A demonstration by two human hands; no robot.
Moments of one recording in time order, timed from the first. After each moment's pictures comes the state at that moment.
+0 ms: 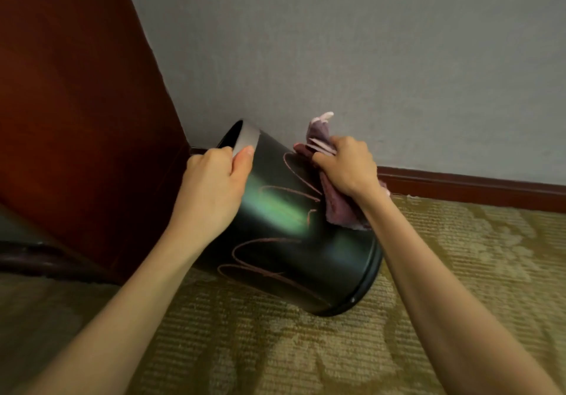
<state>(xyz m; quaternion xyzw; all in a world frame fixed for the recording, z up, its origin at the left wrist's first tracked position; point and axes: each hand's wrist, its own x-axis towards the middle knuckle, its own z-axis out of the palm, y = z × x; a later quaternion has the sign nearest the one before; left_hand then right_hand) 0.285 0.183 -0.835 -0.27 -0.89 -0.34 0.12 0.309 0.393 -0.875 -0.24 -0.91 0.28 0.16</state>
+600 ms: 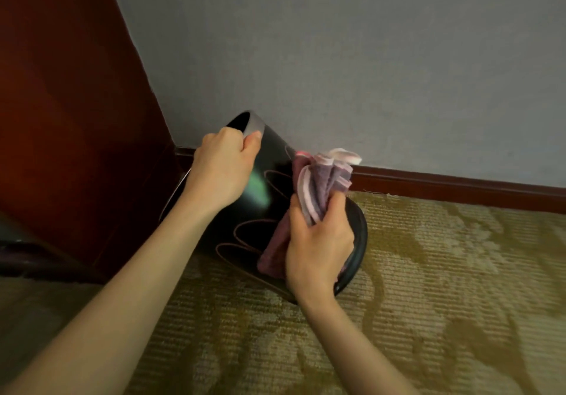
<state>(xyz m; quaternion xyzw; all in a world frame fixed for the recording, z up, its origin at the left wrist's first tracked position) 0.285 0.221 -0.820 -0.26 -0.90 -0.35 0.10 0.402 0.283 -0.892 -0.32 -0.74 0.40 0.43</state>
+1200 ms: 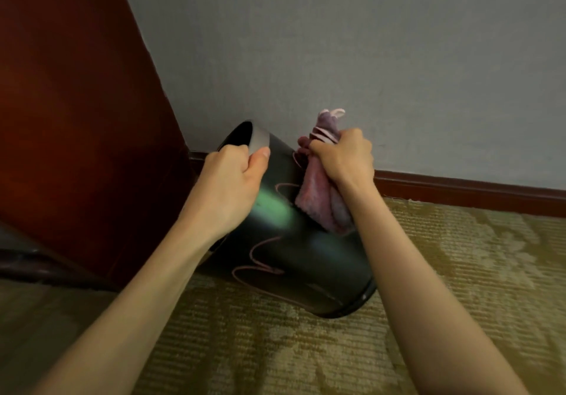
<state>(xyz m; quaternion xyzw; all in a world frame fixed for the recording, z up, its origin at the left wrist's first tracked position) 0.280 0.201 -0.829 -0.27 -0.88 -0.39 0.05 0.294 0.377 -0.852 -0.37 -0.81 0.42 0.17</state>
